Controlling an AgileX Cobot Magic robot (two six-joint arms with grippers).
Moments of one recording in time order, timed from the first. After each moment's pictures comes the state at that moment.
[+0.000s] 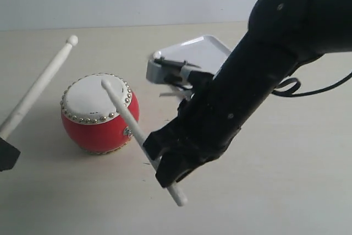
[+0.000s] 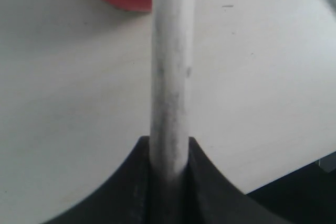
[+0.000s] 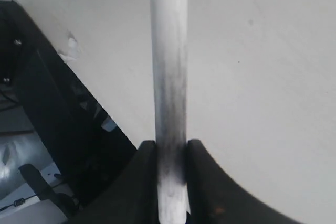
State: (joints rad) left arm -0.56 0.96 -0.73 -0.11 1.02 -0.14; right arm 0.68 1.70 -1.00 0.77 0.97 -0.44
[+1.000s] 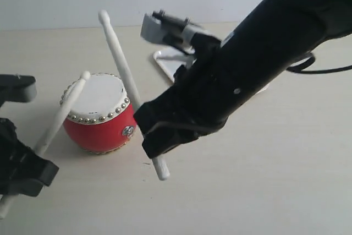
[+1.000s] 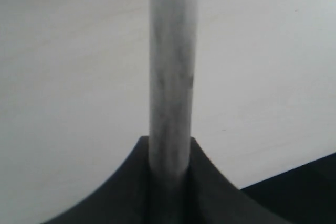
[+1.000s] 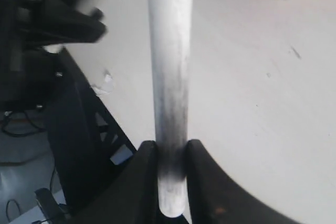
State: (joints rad) left arm -0.56 1.21 -0.69 -0.17 0.95 -0.14; right arm 0.70 1.57 -1.03 0.78 0.92 -0.42
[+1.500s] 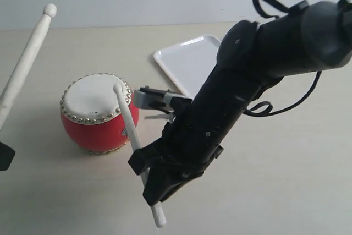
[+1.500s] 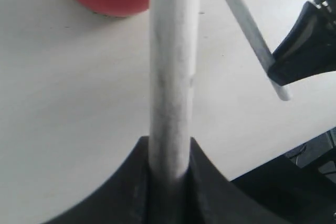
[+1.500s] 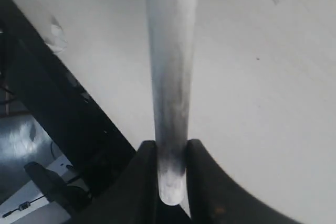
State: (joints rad) left arm -0.56 0.92 -0.76 -0.17 1.06 -0.14; right arm 0.70 1.85 -1.03 0.87 0.98 -0.50
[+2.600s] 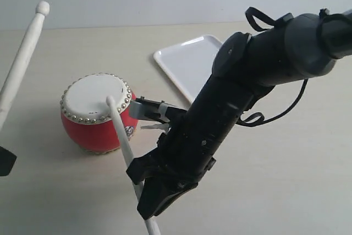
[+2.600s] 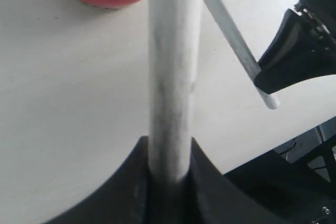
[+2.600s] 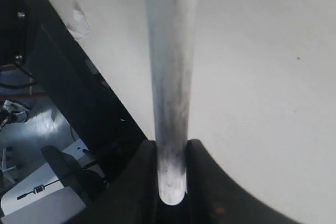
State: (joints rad) left arm -0.56 0.90 -0.75 -0.20 1.08 -0.14; right arm 0.70 1.92 -1.03 0.95 1.03 -0.61
